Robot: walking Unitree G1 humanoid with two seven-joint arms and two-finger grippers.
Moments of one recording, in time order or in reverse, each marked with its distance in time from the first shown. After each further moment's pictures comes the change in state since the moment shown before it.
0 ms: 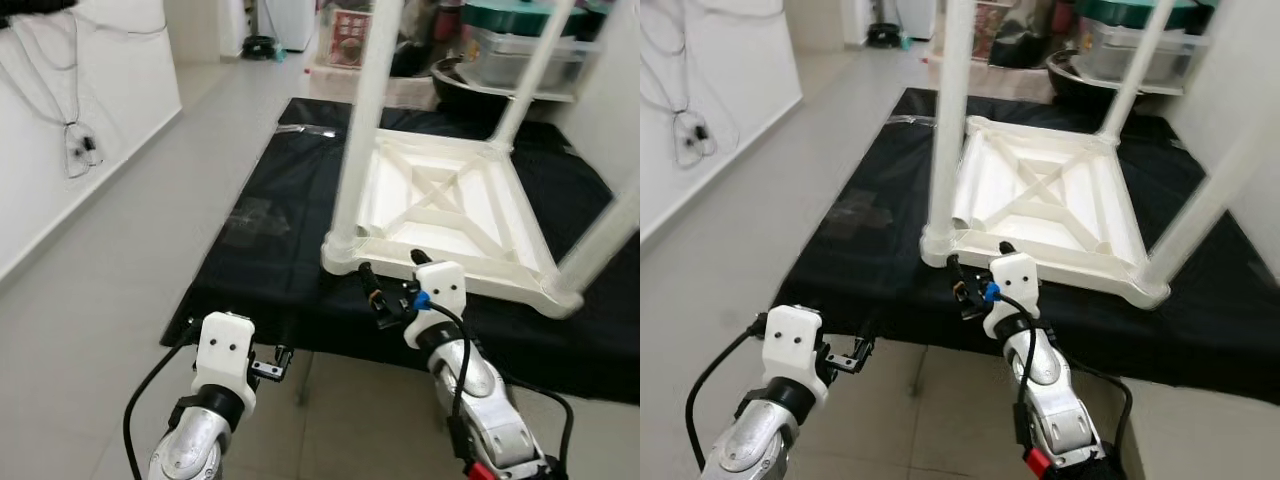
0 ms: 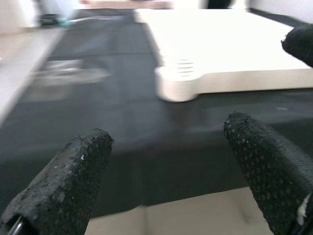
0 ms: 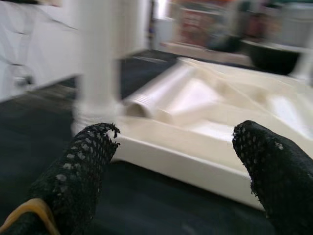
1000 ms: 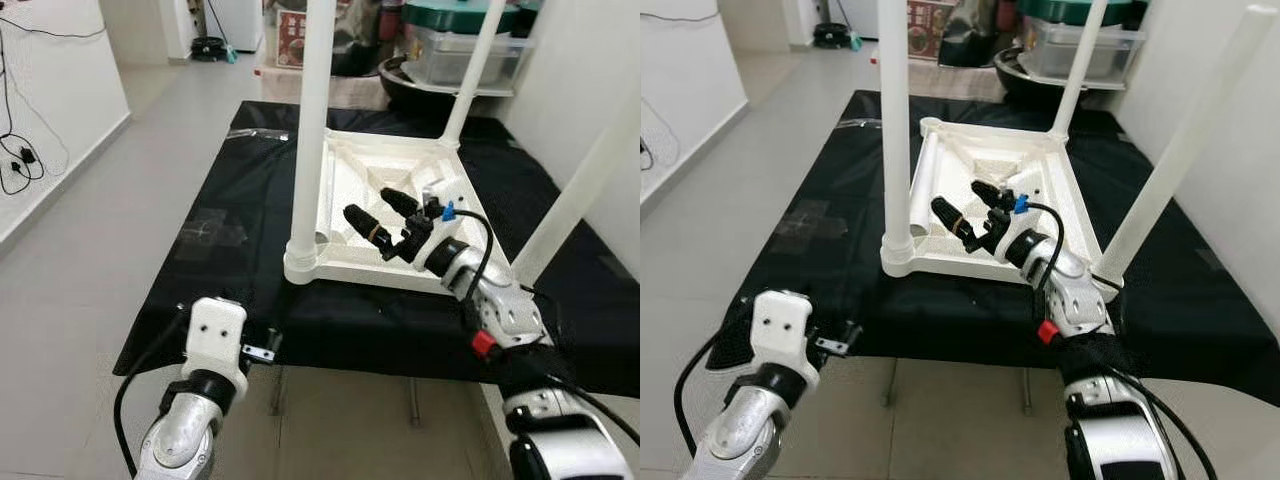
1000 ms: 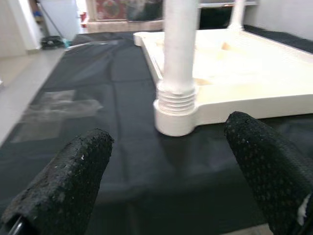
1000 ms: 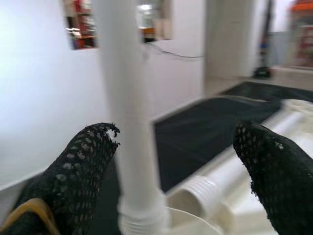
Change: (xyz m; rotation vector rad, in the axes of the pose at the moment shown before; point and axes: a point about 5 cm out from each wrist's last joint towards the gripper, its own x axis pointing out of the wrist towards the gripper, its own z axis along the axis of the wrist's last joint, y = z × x) left arm 0.006 0.005 0.012 0.038 -0.061 0.023; right arm 0.079 -0.040 0.057 0.189 -0.079 0.502
